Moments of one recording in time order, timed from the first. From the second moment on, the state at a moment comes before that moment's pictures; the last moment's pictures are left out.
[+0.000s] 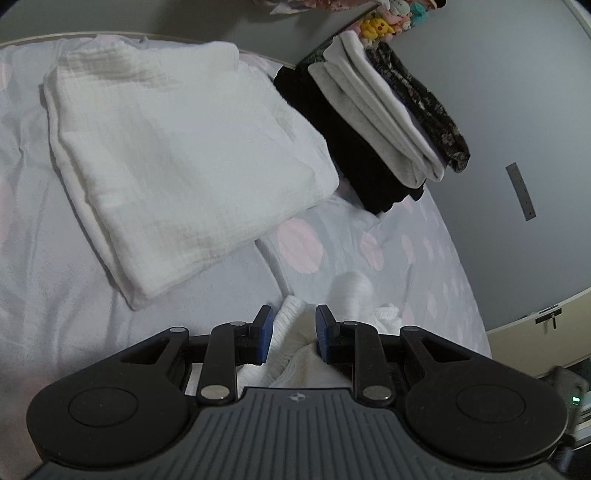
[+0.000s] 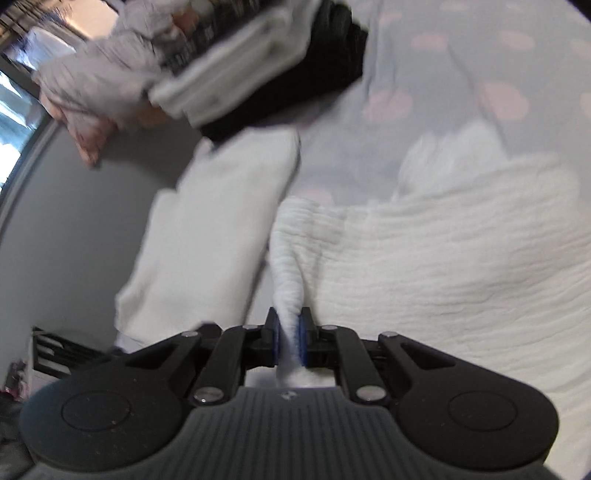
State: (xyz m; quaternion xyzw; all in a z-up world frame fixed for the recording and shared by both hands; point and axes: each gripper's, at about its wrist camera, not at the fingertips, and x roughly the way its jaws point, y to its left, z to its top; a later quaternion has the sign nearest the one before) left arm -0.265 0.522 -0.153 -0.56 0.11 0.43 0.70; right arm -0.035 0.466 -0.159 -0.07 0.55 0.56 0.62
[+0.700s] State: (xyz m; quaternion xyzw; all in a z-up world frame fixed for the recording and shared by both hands) left arm -0.230 0.492 -0.137 -0.49 0.20 0.40 0.74; right arm 0.012 0.335 -0.090 -0.09 0.39 0.57 0.72
